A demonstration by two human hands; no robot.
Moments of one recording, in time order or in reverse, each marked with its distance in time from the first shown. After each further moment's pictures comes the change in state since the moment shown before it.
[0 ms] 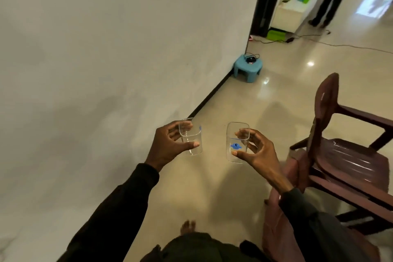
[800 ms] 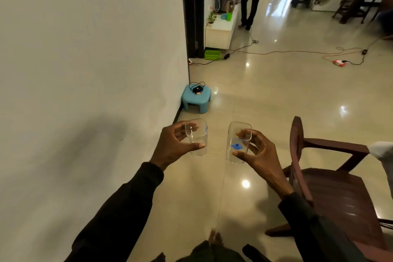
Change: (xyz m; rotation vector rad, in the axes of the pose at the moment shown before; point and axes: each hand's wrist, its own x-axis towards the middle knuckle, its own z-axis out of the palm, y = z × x) left_hand 0.509 0.067 0.201 0.035 -0.418 0.177; right_hand 0.396 0.046 -0.172 -0.036 0.390 0.029
